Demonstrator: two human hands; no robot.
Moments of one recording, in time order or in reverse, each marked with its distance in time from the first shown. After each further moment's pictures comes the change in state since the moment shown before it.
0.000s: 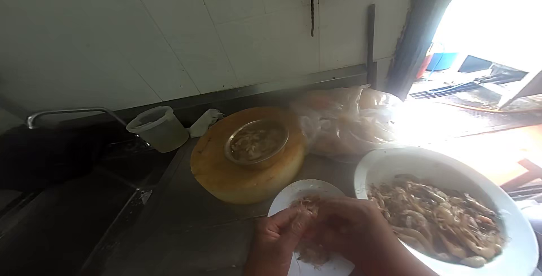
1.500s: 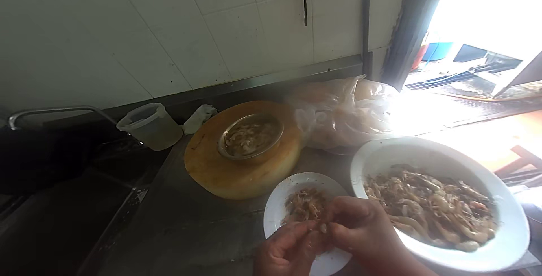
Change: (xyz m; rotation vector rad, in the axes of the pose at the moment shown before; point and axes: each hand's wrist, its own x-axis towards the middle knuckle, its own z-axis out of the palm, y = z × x) left_hand -0.041 0.005 0.022 0.177 0.047 0.122; right_hand -0.017 0.001 0.005 0.556 0.048 0.089
